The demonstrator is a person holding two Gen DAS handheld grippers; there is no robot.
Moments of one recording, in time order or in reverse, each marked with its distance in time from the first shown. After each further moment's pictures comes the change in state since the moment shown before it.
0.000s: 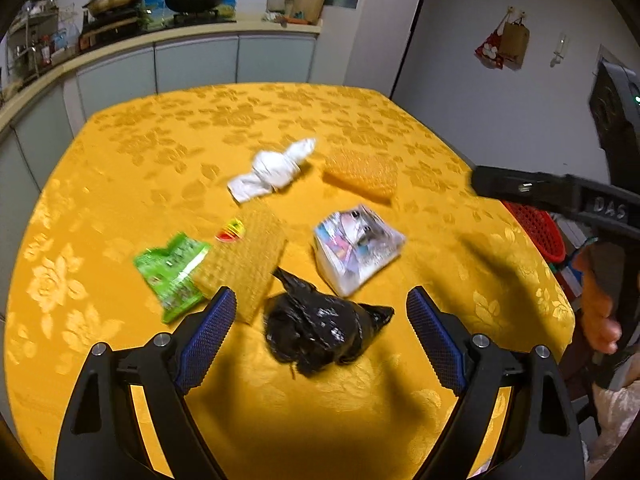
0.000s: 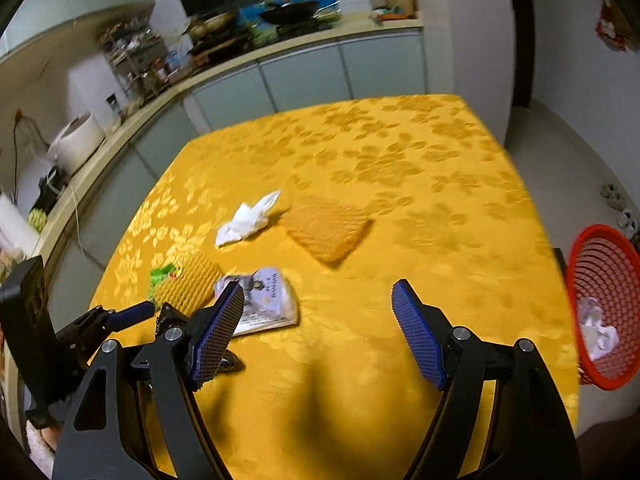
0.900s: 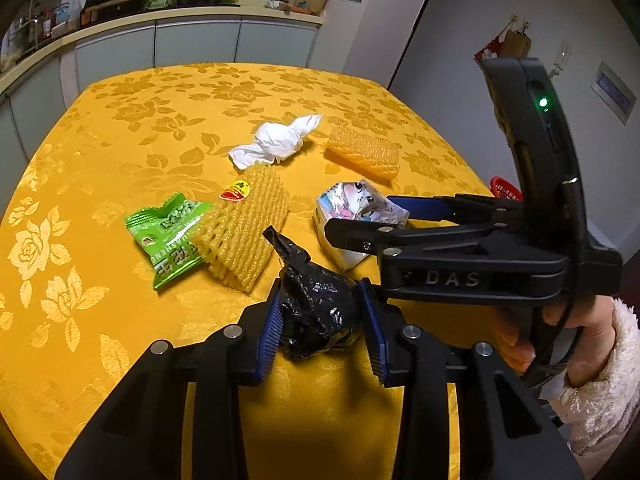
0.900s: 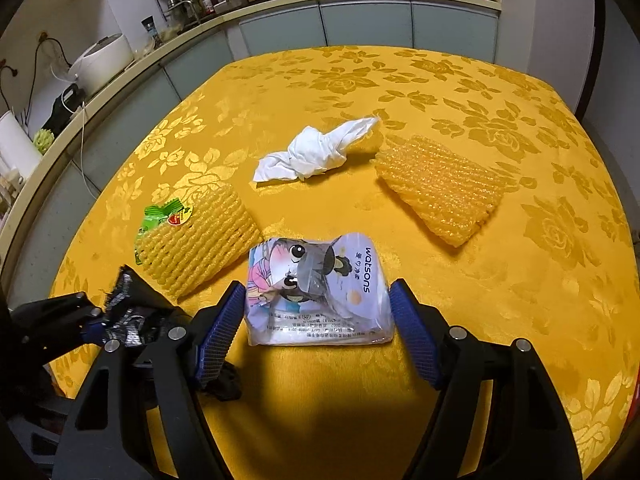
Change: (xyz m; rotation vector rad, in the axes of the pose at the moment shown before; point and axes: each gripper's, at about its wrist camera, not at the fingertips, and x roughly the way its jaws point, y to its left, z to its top) left arm 0.003 0.013 -0.014 -0.056 0.014 -0.053; right arm 0.093 0.056 -0.016 -0.189 0.151 0.055
